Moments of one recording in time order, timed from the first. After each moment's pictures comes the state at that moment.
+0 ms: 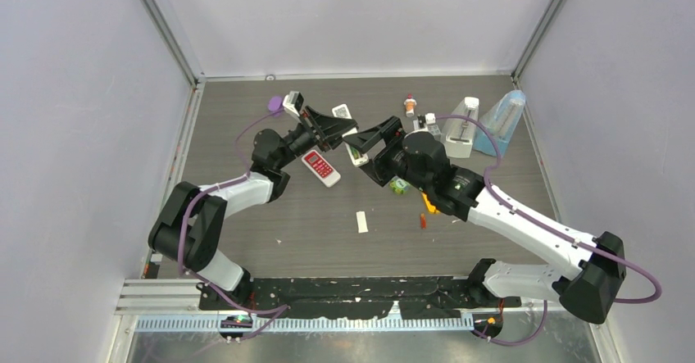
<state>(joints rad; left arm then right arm) -0.45 1.56 0.74 1.14 0.56 -1.65 0.84 1.14 0.99 -0.15 0.15 1.45</state>
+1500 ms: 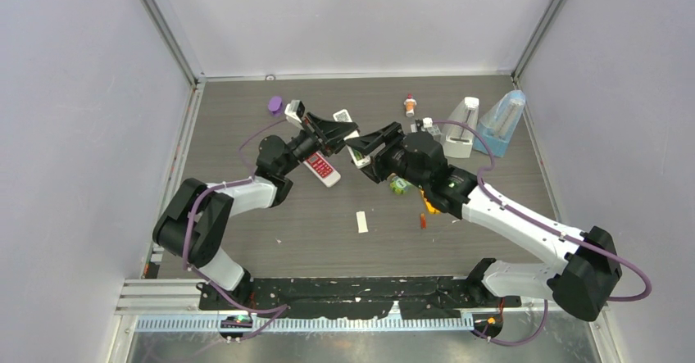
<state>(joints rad) -0.48 1.59 0.69 1.19 0.47 -1.71 0.78 1.19 0.91 -0.02 0.04 1.56</state>
